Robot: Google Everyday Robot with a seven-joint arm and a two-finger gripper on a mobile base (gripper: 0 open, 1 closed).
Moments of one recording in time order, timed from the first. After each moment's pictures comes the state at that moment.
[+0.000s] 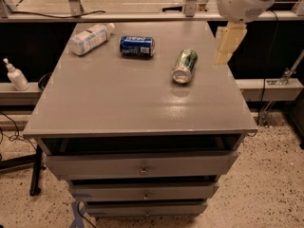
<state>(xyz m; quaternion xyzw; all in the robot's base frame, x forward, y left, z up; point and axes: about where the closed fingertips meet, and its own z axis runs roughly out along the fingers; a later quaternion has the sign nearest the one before) 0.588 -0.132 1.006 -0.75 0.57 -0.12 0.30</state>
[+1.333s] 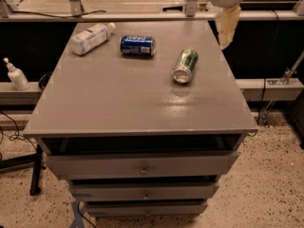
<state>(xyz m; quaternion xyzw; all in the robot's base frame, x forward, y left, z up) 0.653 -0.139 1.002 -0.87 0.42 -0.18 0.20</state>
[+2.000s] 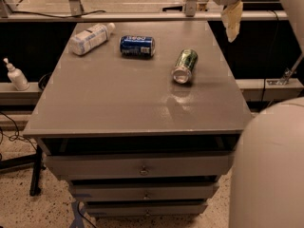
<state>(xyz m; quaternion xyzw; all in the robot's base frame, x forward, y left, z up) 0.705 -0.165 0.981 -0.90 0.36 -0.18 0.15</state>
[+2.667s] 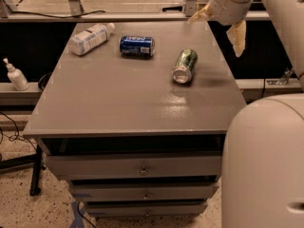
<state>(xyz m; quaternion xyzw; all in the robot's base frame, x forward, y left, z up) 0.709 -0.198 0.920 -0.92 0.34 -0.13 0.10</state>
